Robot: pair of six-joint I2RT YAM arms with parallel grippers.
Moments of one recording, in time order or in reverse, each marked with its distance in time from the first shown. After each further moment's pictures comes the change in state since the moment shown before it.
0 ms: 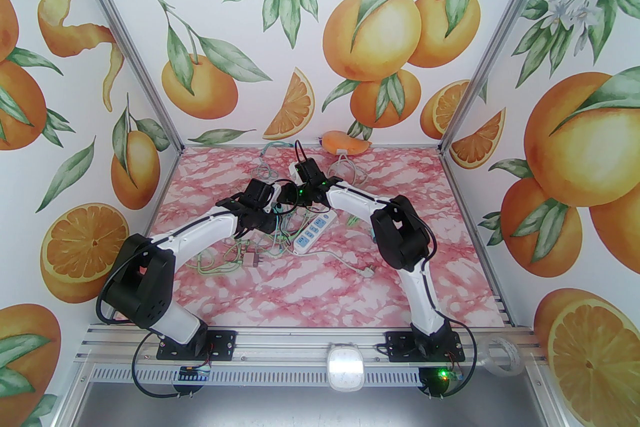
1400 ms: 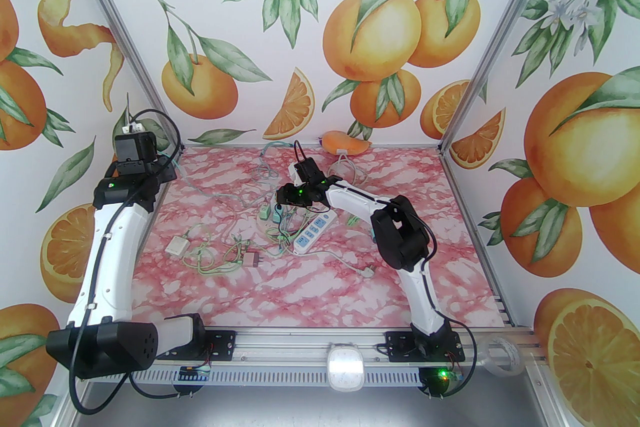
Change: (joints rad) left arm 0.630 -0.295 0.431 -0.291 -0.235 -0.115; right arm 0.000 0.001 0.022 -0.043 0.001 -0.007
